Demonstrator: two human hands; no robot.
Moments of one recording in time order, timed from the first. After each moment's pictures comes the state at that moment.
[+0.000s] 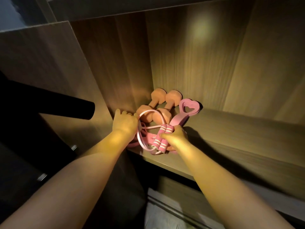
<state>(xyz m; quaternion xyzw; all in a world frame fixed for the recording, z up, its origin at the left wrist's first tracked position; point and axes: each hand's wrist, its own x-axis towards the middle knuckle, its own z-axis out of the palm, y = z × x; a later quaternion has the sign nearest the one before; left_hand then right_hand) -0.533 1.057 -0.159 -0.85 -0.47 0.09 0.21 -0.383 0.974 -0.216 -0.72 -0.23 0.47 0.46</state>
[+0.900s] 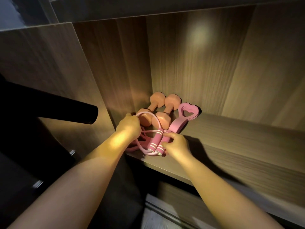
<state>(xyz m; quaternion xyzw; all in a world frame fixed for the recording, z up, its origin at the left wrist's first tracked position) -0.515 1.072 -0.166 -0.75 -0.65 -0.05 -0.14 -0.392 0.957 -0.226 -0.74 -0.36 0.36 0.43</state>
